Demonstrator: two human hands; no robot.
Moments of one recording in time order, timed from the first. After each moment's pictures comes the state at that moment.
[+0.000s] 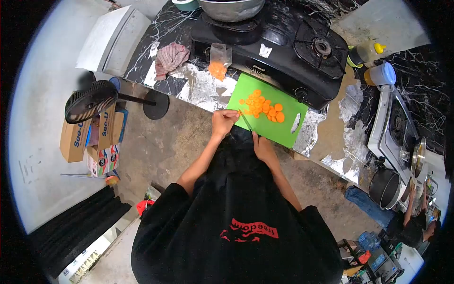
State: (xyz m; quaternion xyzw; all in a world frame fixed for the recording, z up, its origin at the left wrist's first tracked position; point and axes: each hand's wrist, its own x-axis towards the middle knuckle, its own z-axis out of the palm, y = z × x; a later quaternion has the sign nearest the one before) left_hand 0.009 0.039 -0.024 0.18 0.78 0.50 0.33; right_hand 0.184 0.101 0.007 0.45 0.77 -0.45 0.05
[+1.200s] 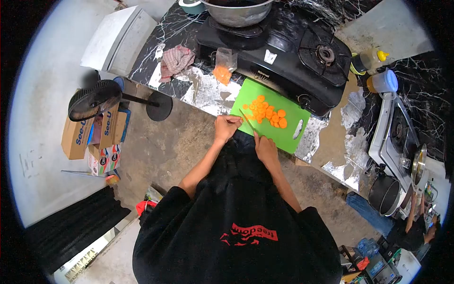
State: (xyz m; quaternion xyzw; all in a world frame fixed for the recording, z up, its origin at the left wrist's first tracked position) left_hand 0.008 0.033 -0.020 0.22 0.79 0.48 0.31; right_hand 0.171 0.106 0.006 0.44 0.83 -0.32 0.08
